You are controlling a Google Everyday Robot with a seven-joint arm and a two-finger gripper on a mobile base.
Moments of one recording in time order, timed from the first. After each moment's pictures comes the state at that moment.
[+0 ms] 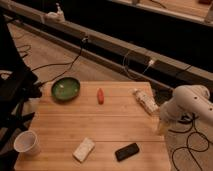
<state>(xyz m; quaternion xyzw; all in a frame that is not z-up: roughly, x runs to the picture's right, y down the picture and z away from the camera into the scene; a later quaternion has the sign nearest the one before) 0.281 0.183 0.735 -0.31 -0.08 0.13 0.94</state>
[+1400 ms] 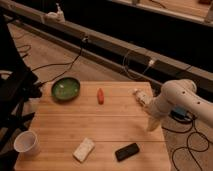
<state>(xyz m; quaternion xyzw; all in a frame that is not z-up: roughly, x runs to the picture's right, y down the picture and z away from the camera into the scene) 0.206 0.158 0.733 -0.31 -0.15 0.02 0.94</state>
